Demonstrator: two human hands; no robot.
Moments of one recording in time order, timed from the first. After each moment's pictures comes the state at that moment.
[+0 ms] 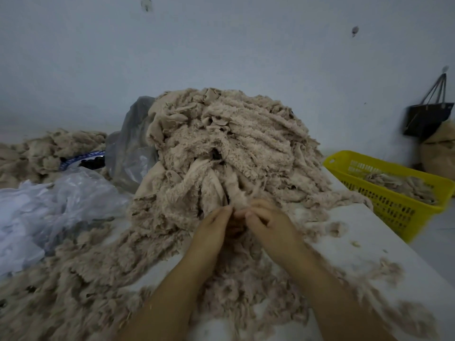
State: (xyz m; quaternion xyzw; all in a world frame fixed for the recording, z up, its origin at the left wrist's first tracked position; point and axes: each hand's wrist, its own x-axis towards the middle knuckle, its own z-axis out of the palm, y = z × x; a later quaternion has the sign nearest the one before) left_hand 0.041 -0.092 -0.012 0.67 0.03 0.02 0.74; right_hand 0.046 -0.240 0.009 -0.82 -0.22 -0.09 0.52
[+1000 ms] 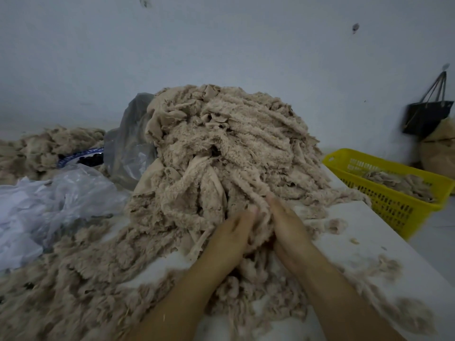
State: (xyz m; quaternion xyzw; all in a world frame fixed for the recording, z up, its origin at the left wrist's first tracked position) left_hand 0.016 -0.116 0.002 0.79 -0.06 0.02 0.60; right_hand 0.053 -0.242 -0.001 -0.63 -0.02 0.03 0.78
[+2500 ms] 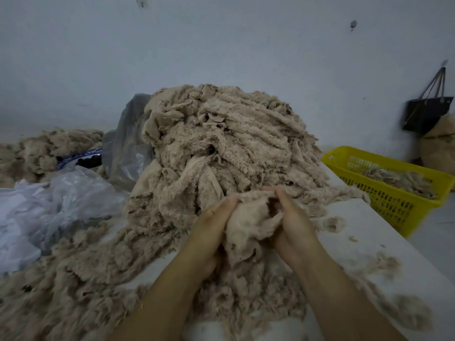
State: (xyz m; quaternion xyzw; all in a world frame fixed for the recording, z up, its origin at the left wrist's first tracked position) left_hand 0.015 -0.101 0.024 0.57 -0.04 -0.04 0.82; right_hand 0.054 -0.246 0.014 -0.44 0.03 0.05 0.90
